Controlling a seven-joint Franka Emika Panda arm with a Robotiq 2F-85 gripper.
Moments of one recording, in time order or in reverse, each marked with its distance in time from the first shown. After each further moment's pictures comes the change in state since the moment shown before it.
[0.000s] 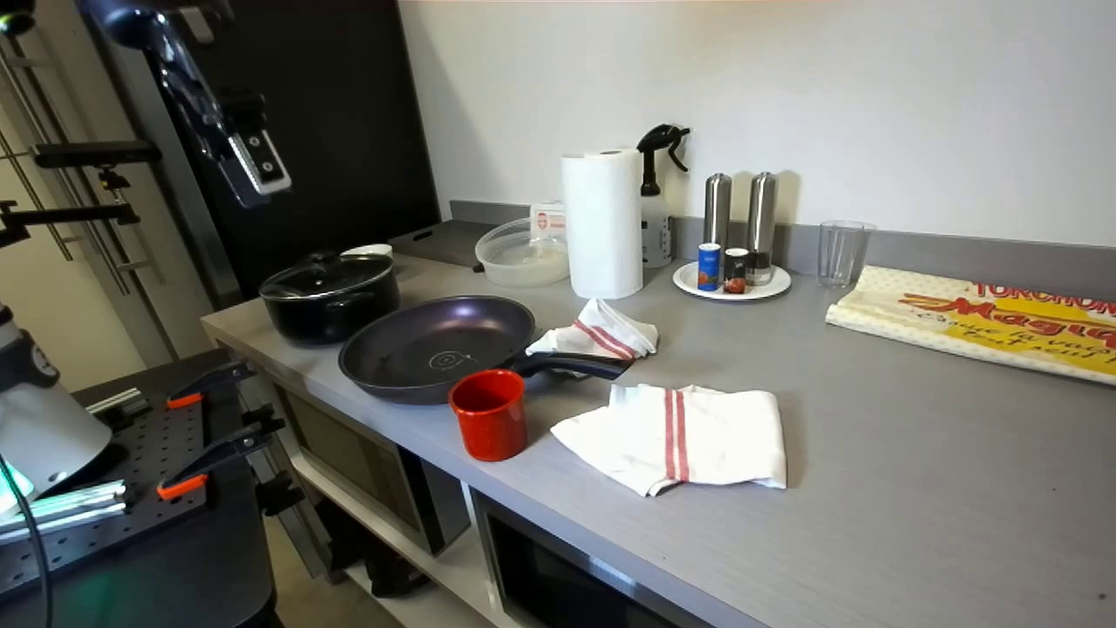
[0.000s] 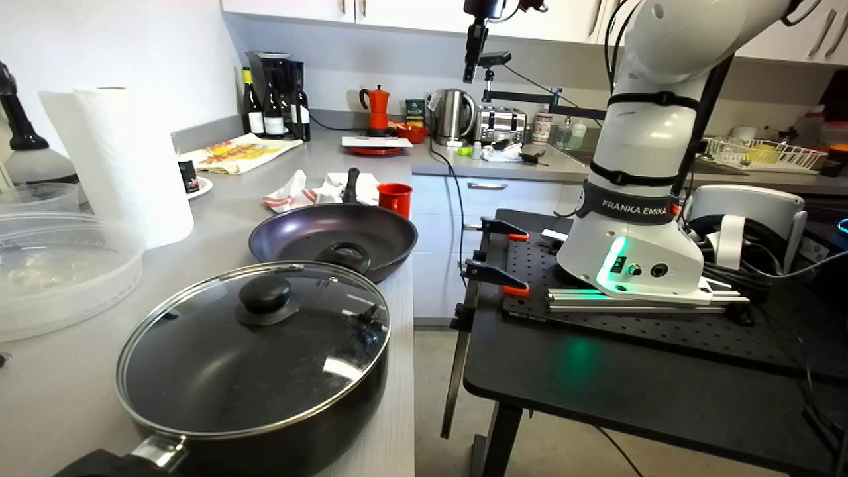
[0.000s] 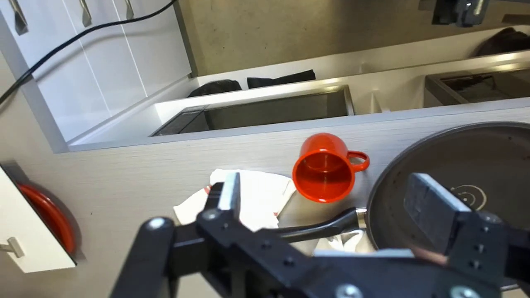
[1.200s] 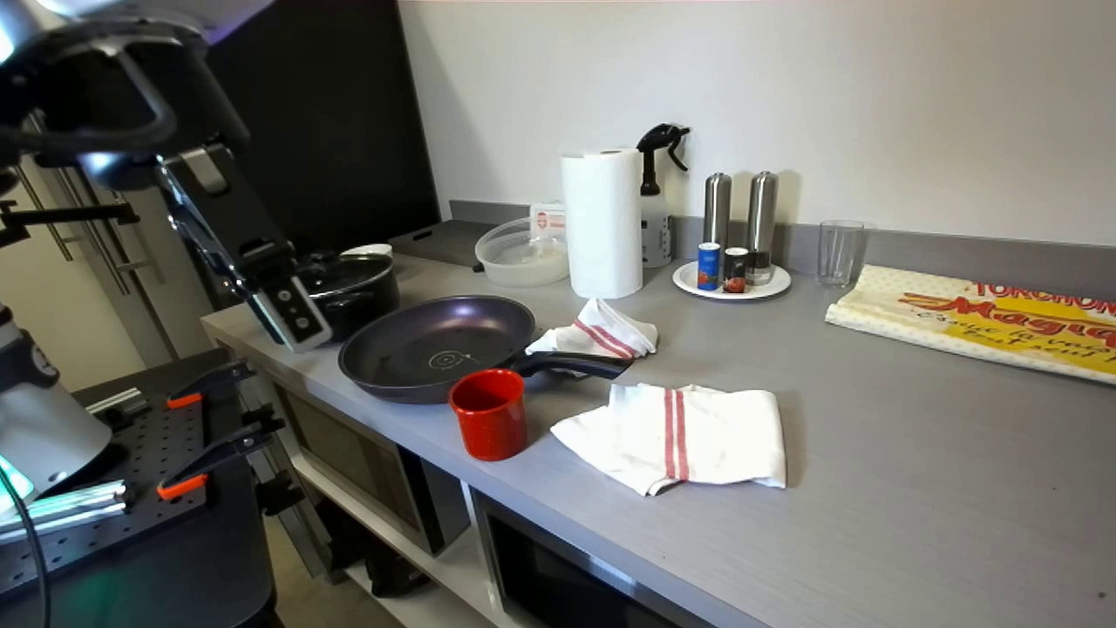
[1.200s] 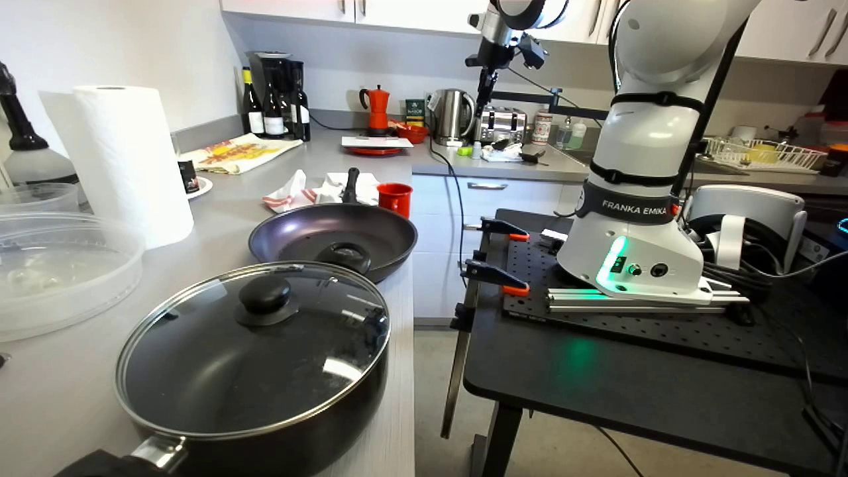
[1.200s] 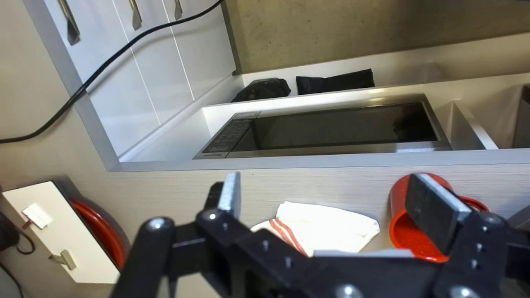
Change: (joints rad) arm -0.144 0.359 -0.174 0.016 -0.050 0.482 -0.198
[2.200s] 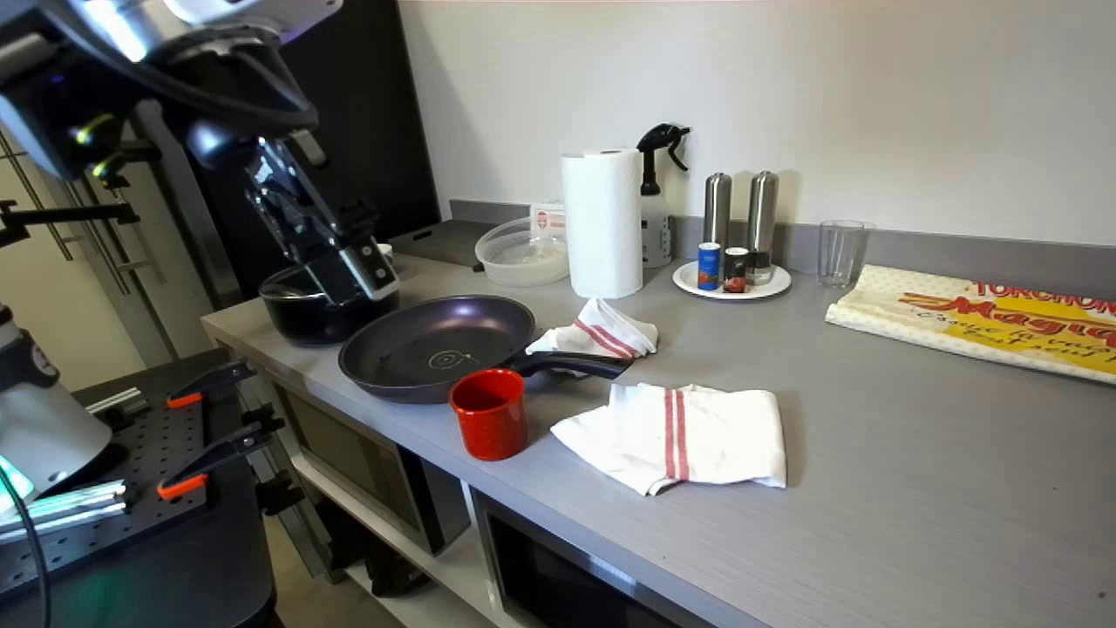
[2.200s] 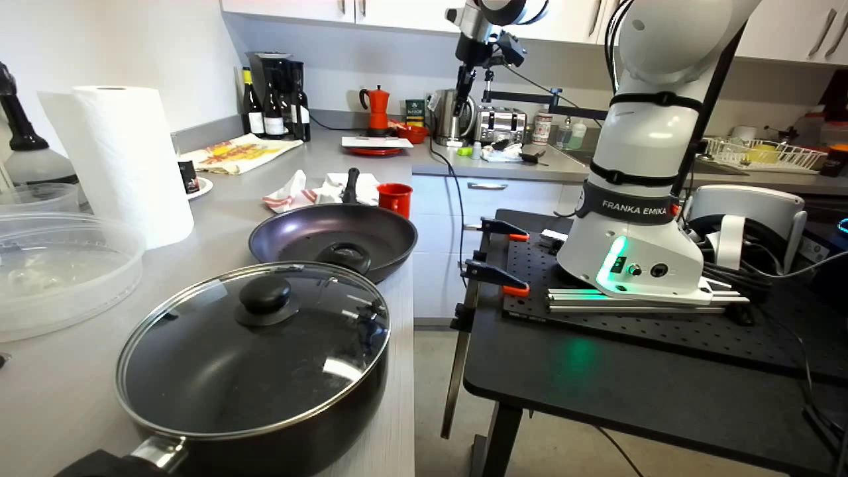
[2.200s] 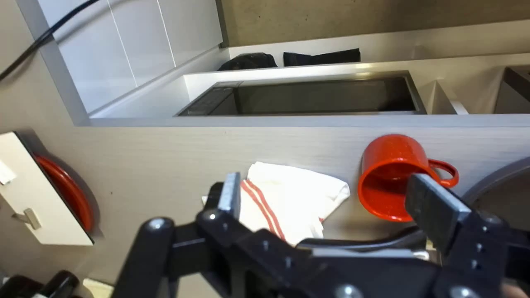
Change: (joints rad) arm 0.044 0.022 0.113 0.001 0.090 0.018 0.000
